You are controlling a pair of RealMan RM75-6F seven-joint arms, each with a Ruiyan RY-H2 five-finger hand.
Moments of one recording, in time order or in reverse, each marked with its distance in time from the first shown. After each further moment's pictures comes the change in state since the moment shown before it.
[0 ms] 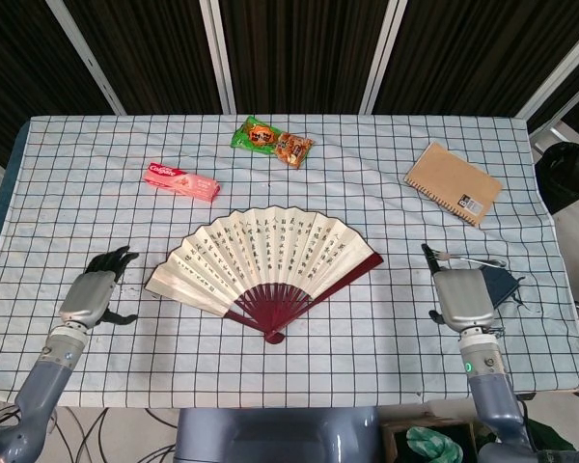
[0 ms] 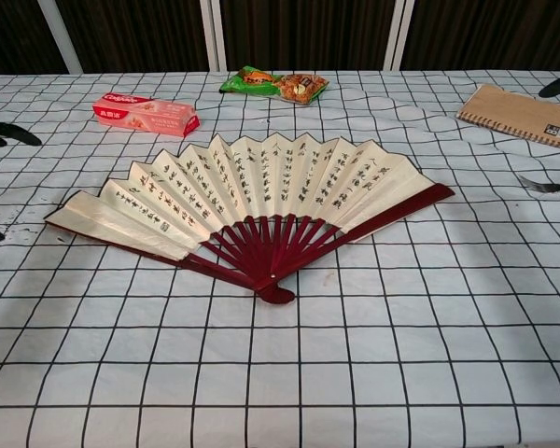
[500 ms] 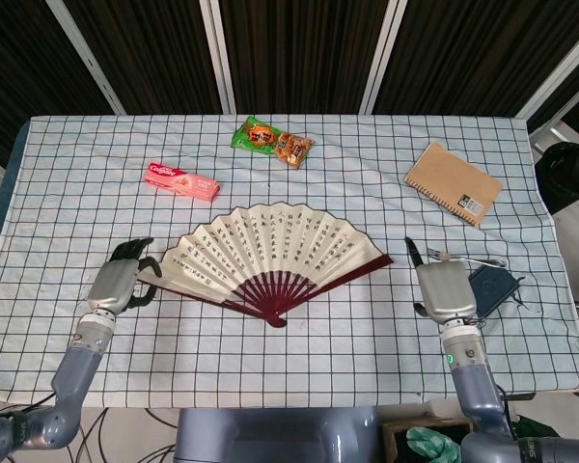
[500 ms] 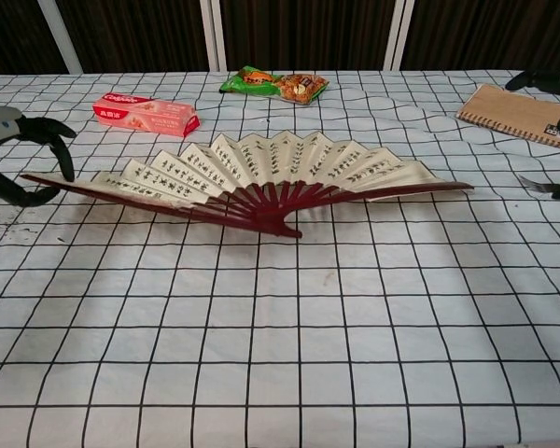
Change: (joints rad) left arm -0.071 -0.154 -0.050 0.110 -0.067 -0.013 0.048; right arm 0.066 -0.059 0.036 0.004 0.065 0.000 -0.077
